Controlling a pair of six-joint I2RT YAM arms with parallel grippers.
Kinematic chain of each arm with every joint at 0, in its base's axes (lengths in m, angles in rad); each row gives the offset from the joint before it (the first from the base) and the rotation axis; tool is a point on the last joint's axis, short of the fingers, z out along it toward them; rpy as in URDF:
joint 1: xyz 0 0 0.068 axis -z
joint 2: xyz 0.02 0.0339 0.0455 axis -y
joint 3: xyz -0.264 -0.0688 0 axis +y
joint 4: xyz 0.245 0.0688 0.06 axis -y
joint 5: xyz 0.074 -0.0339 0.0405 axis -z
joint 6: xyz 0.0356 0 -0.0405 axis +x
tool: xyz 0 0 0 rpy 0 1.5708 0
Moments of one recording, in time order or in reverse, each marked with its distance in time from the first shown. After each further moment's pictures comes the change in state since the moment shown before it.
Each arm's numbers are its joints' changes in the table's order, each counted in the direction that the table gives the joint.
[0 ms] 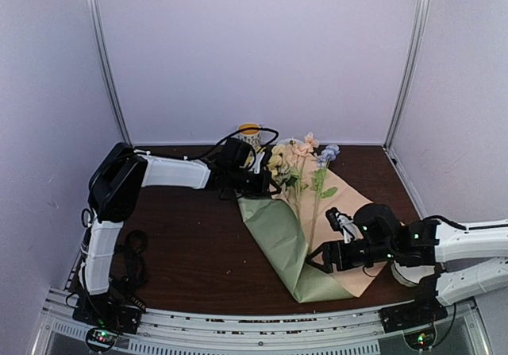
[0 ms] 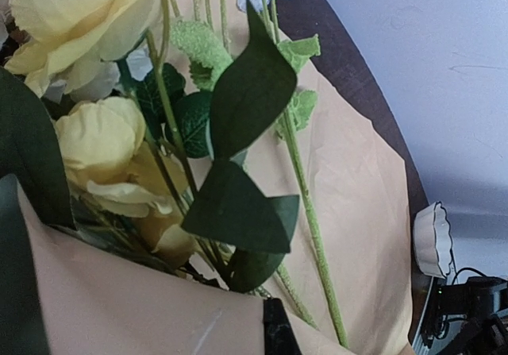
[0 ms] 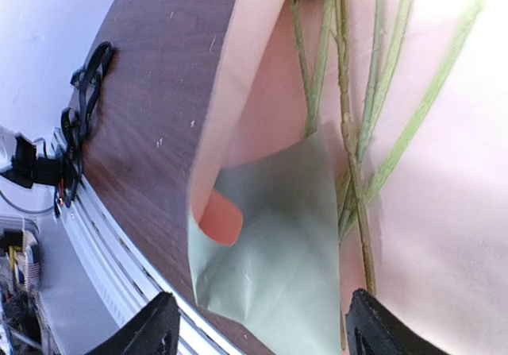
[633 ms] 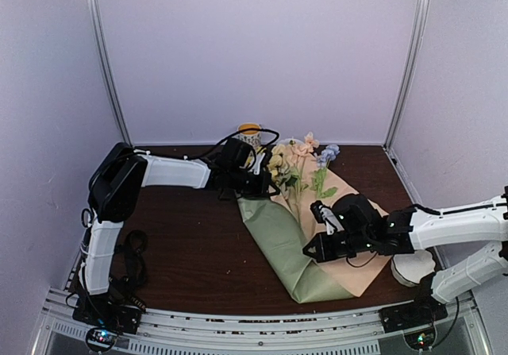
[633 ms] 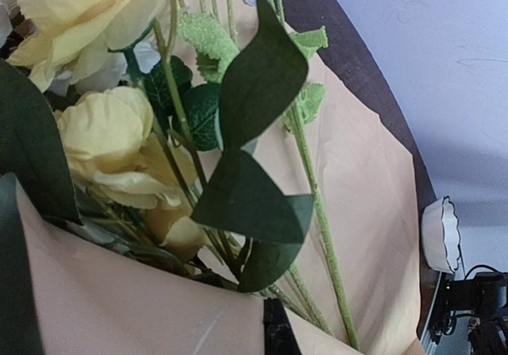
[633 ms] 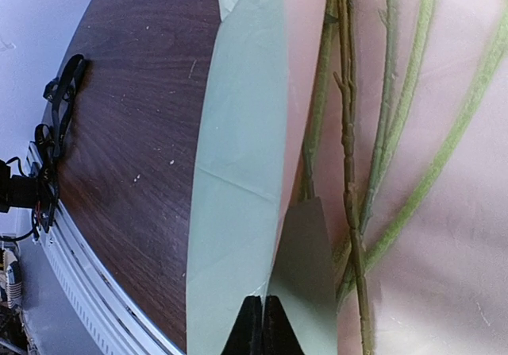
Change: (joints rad) left arm 0.000 0.000 -0.006 -0.032 -0.011 0.027; right arm 0.042 -0.261 -0.147 0.051 0.006 -0.071
